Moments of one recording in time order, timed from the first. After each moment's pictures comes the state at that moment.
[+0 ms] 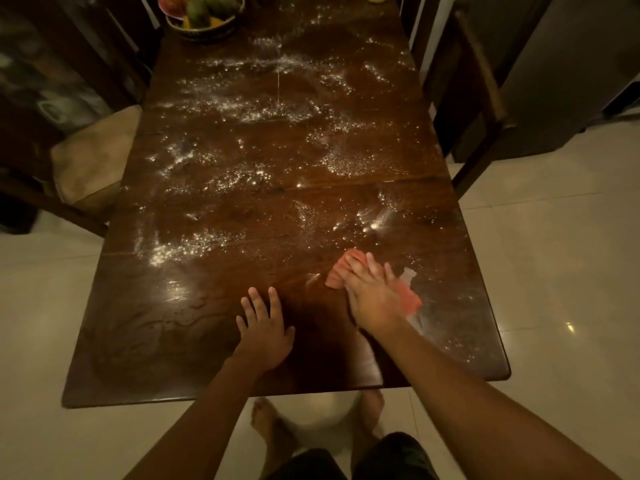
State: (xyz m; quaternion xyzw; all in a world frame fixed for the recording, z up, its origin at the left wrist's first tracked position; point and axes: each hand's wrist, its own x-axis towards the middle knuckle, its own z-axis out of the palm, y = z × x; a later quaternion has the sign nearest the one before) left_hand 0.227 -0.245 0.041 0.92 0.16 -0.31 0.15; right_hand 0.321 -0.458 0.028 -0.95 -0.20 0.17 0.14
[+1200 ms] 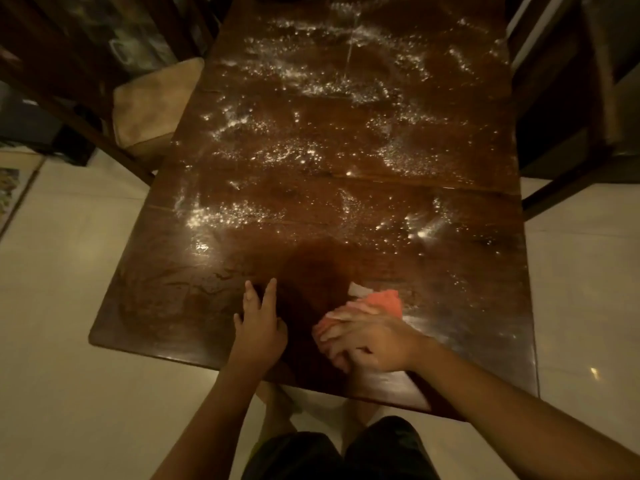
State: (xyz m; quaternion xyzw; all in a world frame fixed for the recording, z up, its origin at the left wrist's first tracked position) left_hand 0.199 -0.229 0.053 0.89 0.32 -0.18 0.26; right_hand 0.318 -0.458 0.011 -0.70 -0.64 0.23 0.21
